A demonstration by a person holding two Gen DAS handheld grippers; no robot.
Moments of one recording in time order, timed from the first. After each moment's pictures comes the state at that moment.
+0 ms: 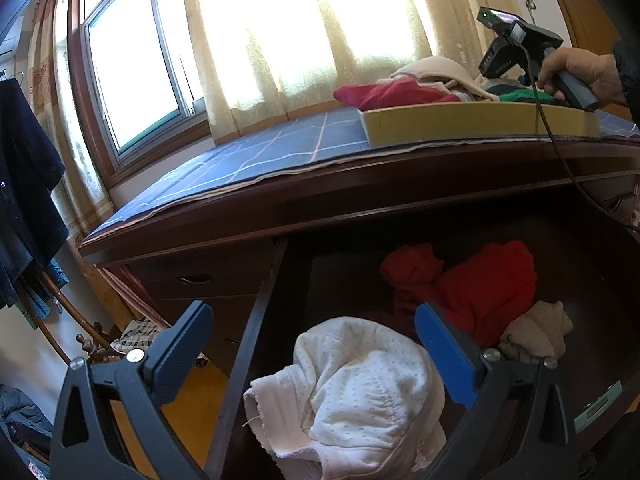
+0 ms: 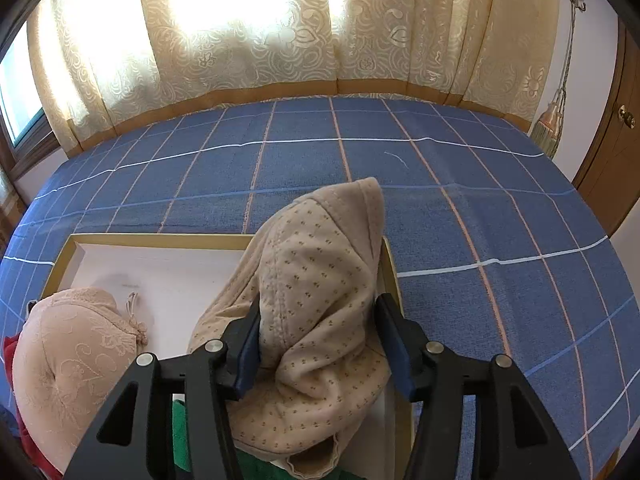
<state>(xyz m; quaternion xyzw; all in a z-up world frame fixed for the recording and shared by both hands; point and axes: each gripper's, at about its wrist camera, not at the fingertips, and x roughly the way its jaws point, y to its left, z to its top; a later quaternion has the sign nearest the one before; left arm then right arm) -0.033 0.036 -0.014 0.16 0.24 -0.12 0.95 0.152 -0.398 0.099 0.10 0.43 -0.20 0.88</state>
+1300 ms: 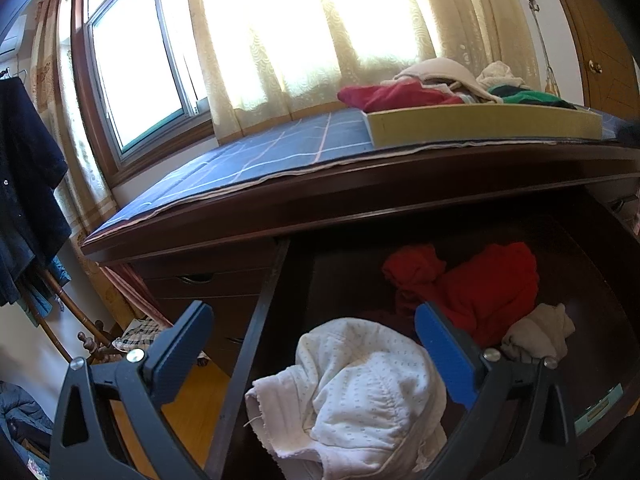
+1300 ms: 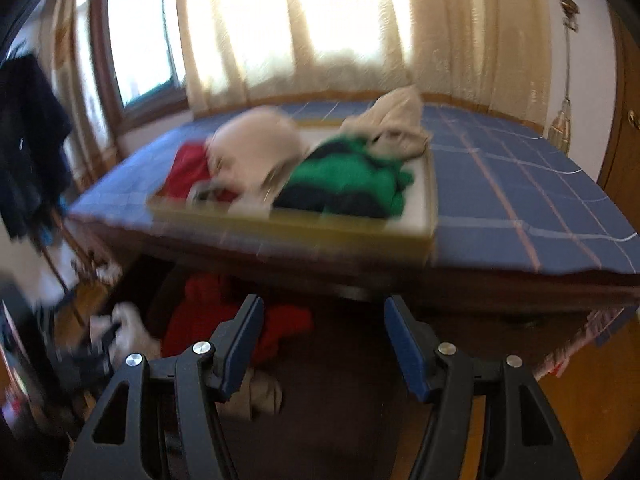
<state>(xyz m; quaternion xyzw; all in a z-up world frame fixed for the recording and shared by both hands) -0.033 0.039 -0.014 0.16 0.24 -0.12 0.95 -0.112 -0.270 0.086 0.06 0.36 -0.05 0.93</state>
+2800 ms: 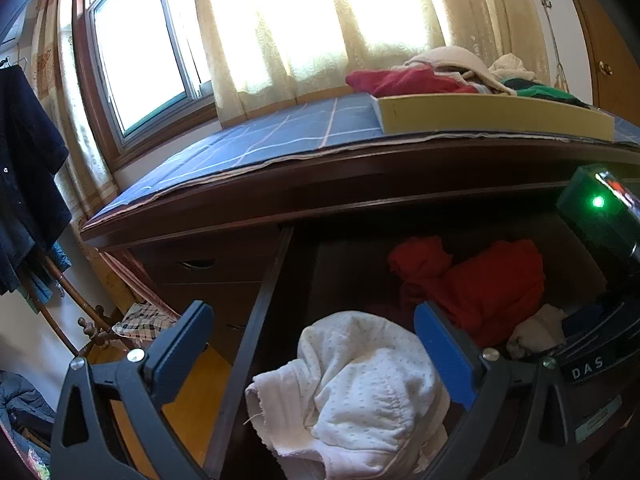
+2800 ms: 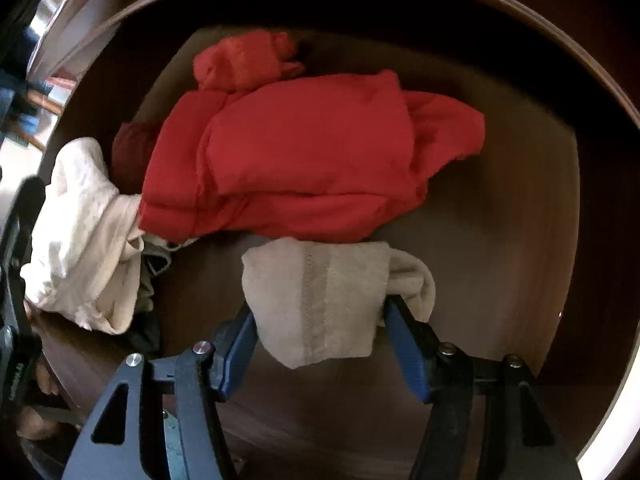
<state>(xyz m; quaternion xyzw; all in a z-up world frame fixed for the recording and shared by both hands) -0.023 0.035 -0.017 0.15 0.27 -0.11 0.95 -0.022 -0.157 -0.067 0.06 0.67 0.02 0.74</state>
